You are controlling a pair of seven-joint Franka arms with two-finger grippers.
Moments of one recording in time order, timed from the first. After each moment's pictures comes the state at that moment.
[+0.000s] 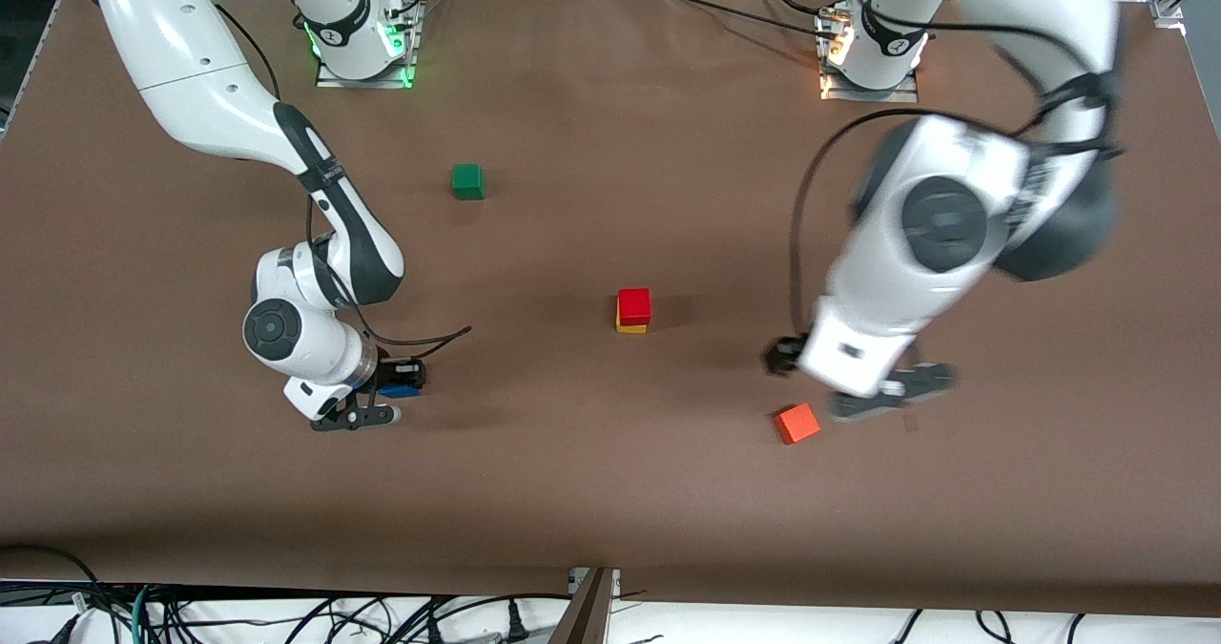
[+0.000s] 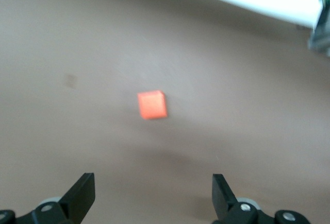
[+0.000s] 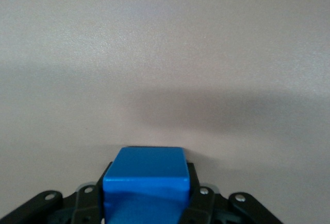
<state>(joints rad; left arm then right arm) -0.17 0.63 -0.24 -1.02 0.19 1.70 -0.71 0.07 0.81 0.19 -1.54 -0.09 2.37 0.15</state>
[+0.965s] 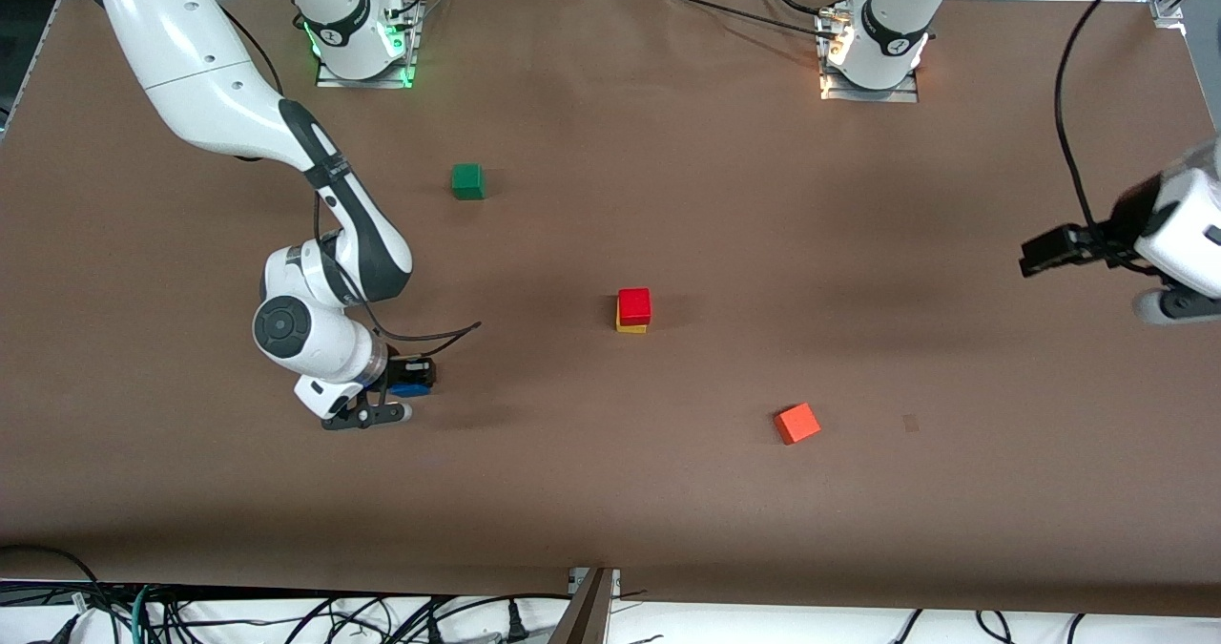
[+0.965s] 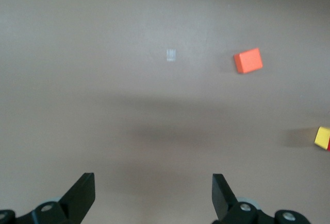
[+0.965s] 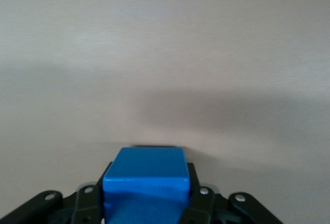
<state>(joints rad) 0.11 0.25 -0.20 -1.33 0.06 1.49 -0.20 0.07 0.80 0.24 -1.52 -0.09 2.32 0.18</state>
